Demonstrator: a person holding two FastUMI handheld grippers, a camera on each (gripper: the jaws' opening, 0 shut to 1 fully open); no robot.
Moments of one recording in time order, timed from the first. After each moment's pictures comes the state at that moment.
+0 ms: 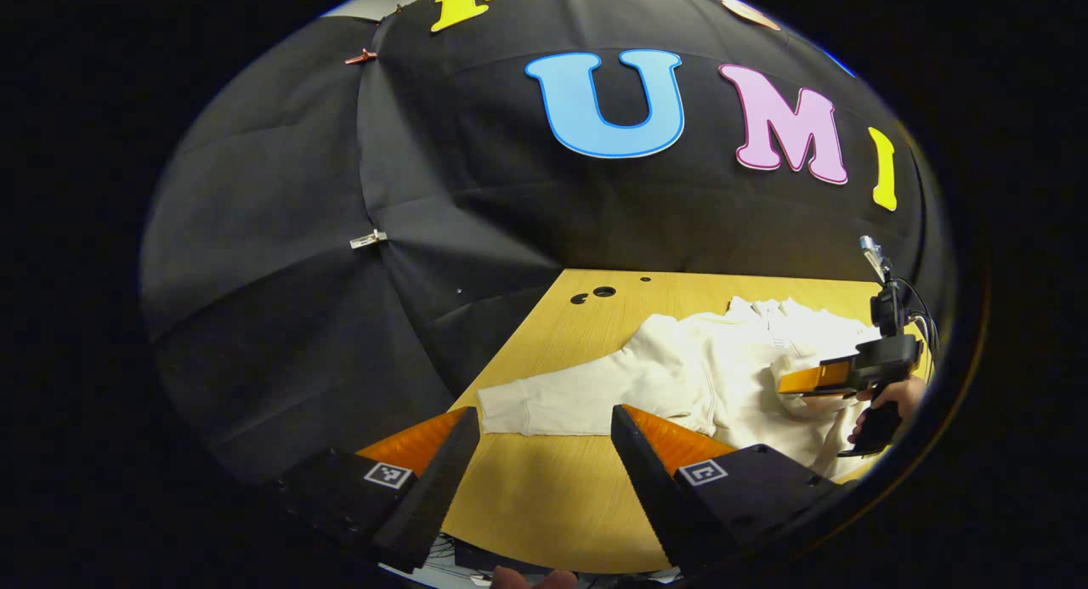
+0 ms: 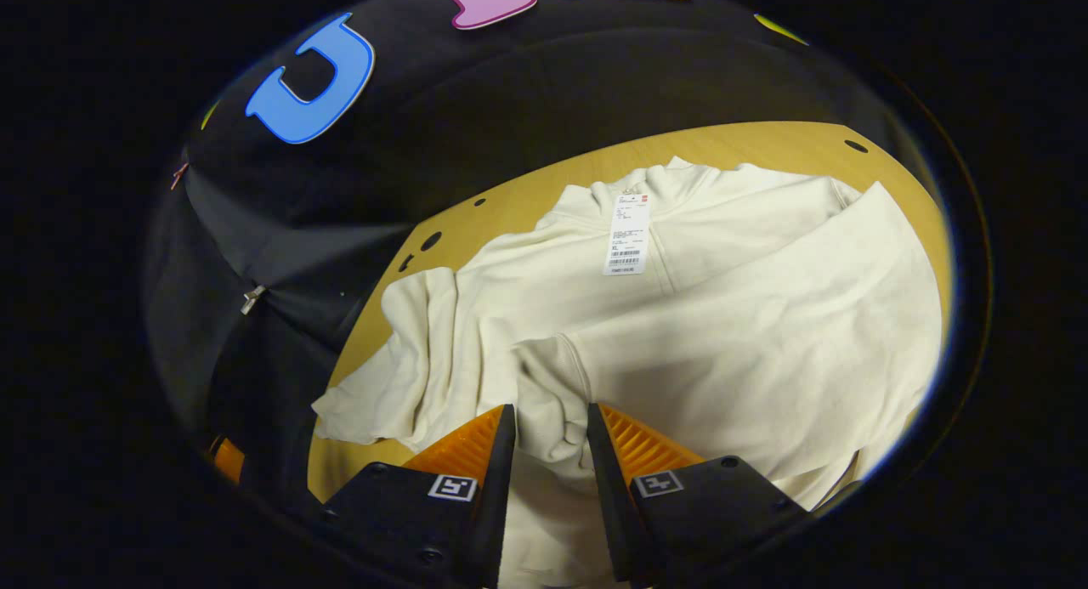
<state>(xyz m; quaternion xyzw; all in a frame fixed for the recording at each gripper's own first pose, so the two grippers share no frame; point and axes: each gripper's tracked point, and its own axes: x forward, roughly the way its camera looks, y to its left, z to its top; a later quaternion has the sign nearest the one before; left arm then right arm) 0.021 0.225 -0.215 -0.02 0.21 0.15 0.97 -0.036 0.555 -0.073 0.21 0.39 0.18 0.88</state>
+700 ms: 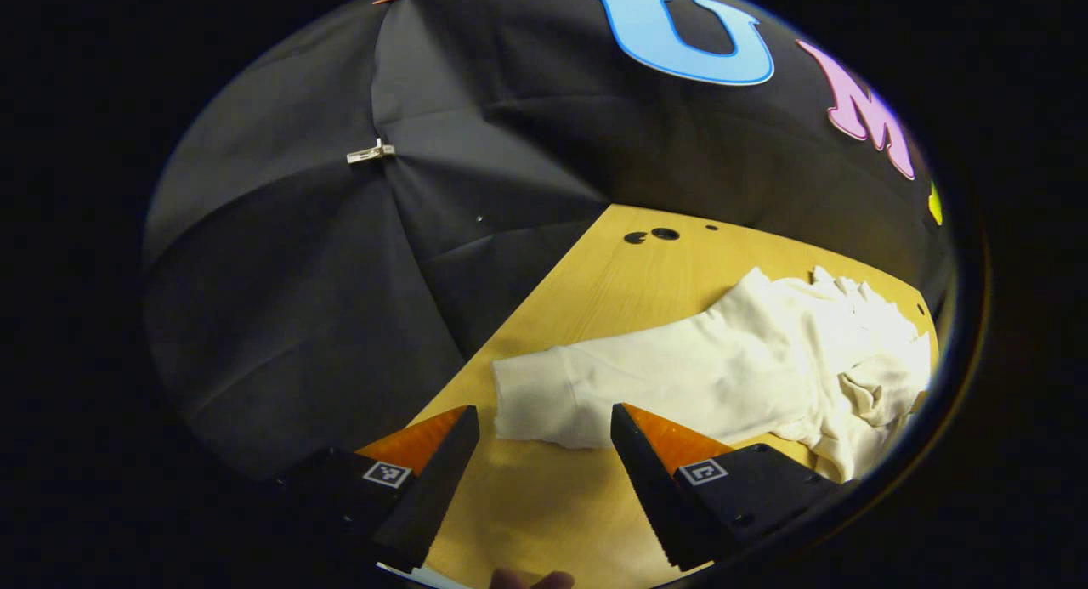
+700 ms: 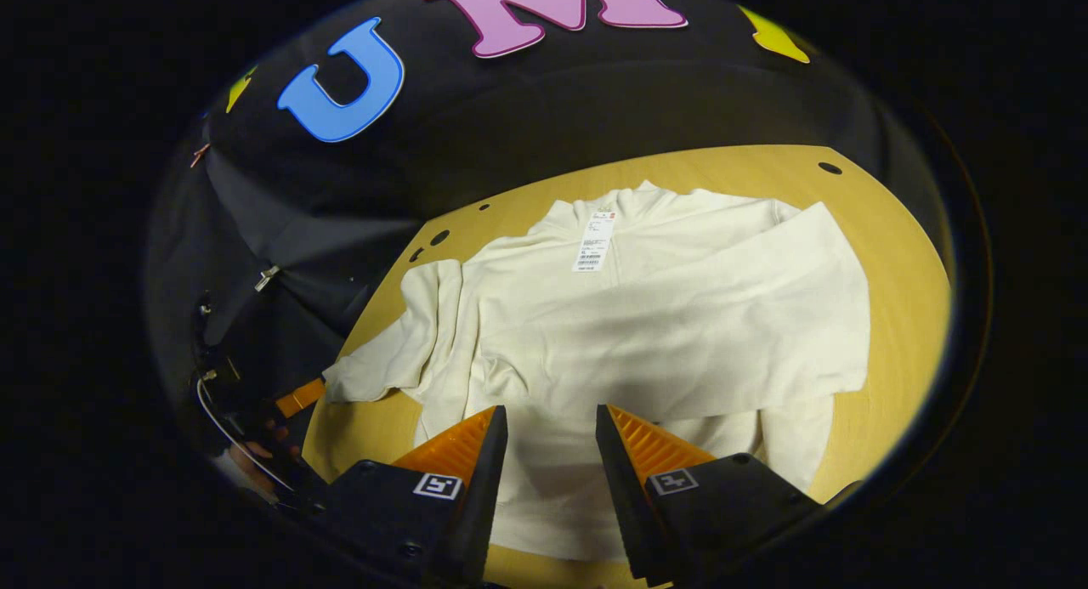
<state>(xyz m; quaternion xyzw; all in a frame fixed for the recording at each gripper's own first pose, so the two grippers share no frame) 0.097 0.310 -0.327 -0.07 0.31 0.21 0.93 -0.096 0.478 -0.048 0.15 0.38 0.16 0.90</state>
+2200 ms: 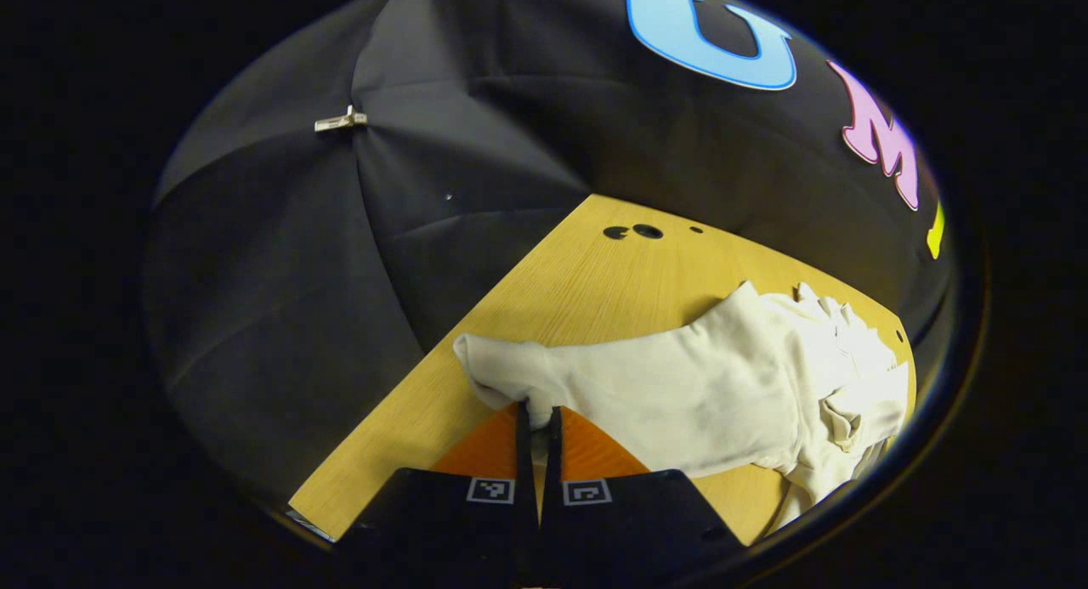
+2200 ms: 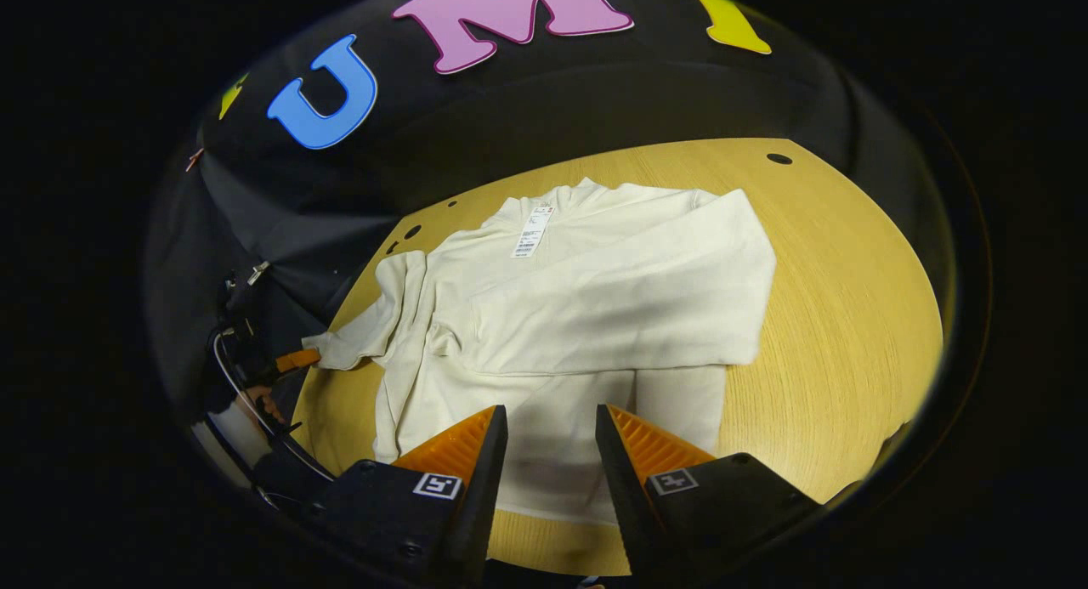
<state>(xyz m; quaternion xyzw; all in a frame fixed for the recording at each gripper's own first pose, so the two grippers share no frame) 0.135 0.280 -0.316 -0.13 0.30 0.13 0.94 -0.135 0.393 -0.048 0.15 0.39 0.15 0.90</state>
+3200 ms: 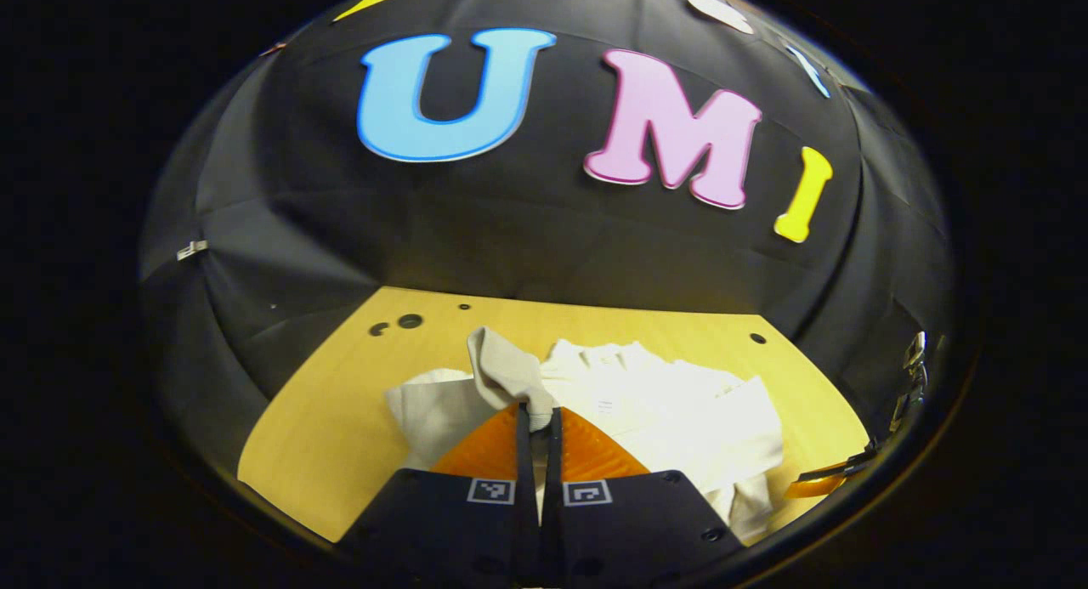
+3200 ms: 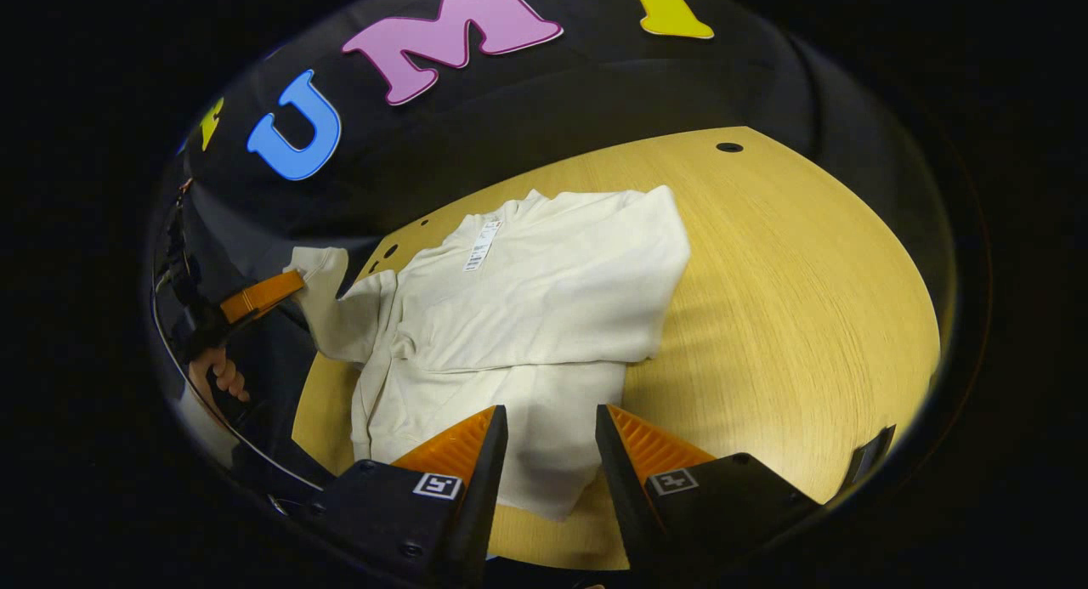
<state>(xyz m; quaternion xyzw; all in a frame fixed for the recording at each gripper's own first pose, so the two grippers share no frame) 0.166 -0.023 -0.154 -0.08 0.20 -0.09 0.97 -0.143 0.303 -0.054 0.19 0.39 0.12 0.89</state>
